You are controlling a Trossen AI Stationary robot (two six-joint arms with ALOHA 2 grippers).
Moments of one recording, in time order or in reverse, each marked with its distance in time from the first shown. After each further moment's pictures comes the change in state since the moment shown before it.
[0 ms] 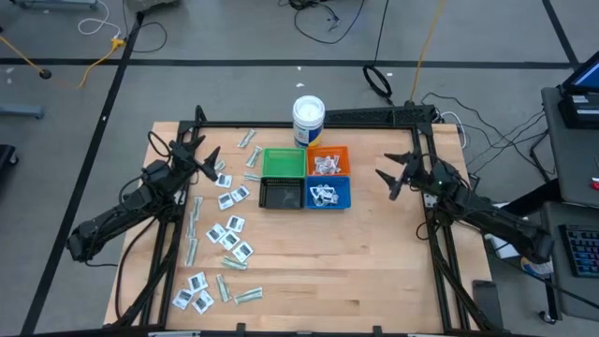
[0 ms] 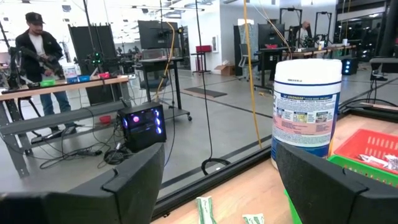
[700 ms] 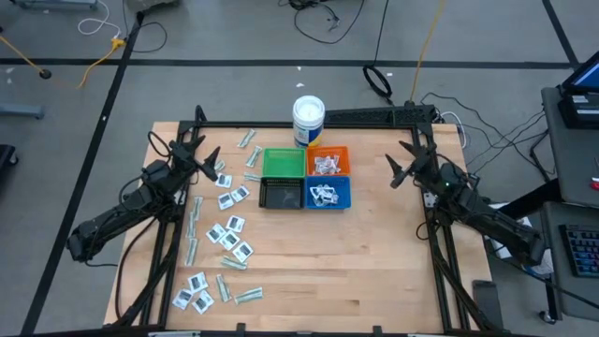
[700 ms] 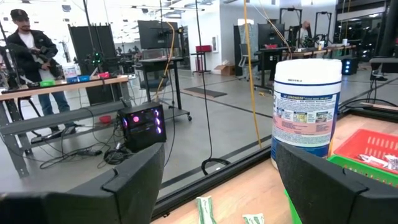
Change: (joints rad) left arm 0.000 0.000 0.000 0.000 0.000 0.000; right arm -0.002 -0.128 0.000 -0.071 0.290 -0.101
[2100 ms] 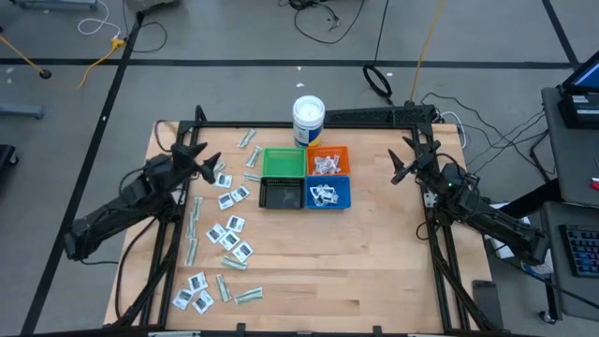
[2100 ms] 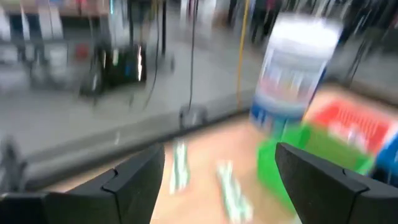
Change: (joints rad) left arm -0.001 0.099 0.173 -0.365 0.054 -0.267; right arm 0.000 0.046 0.000 0.199 0.020 0.003
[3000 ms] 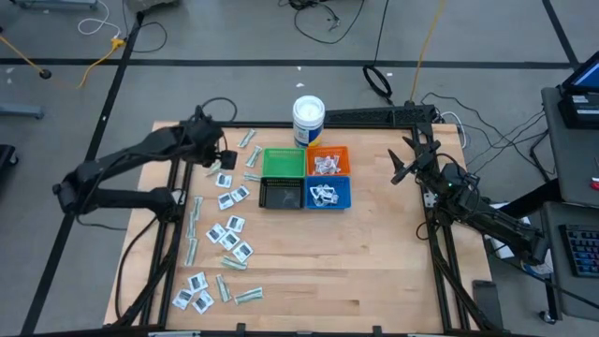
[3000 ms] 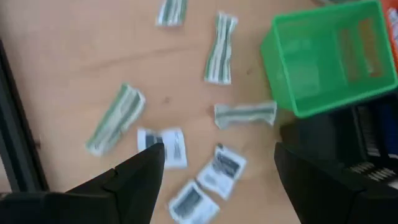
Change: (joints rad) left arm -0.001 0.927 0.717 -0.684 0.228 -0.552; right arm 0.000 0.000 0.000 0.000 0.000 0.000
